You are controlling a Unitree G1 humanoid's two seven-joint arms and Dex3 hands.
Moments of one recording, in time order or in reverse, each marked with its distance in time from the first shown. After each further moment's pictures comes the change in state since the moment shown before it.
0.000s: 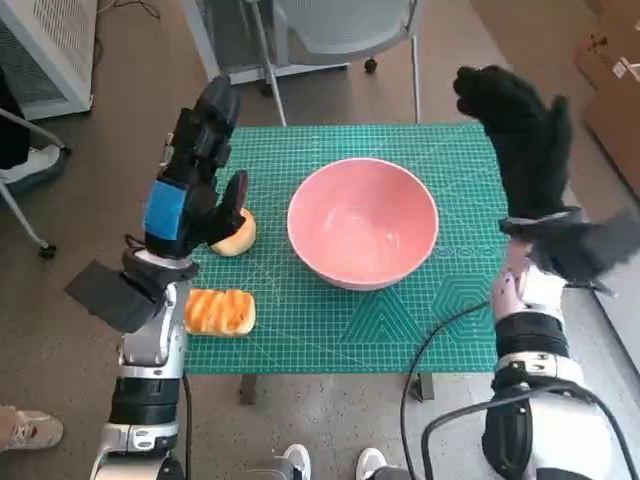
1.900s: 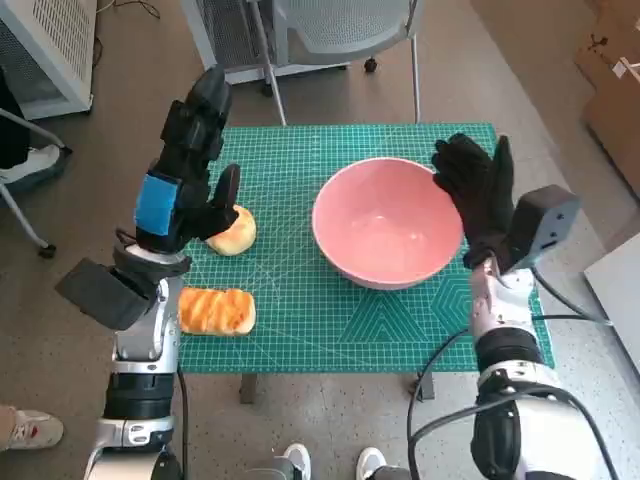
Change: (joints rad) left arm -0.019 0.030 0.022 0.013 -0.005 -0.024 -0.014; right arm -0.014 0.065 -0.014 0.240 -0.160 0.443 -0.389
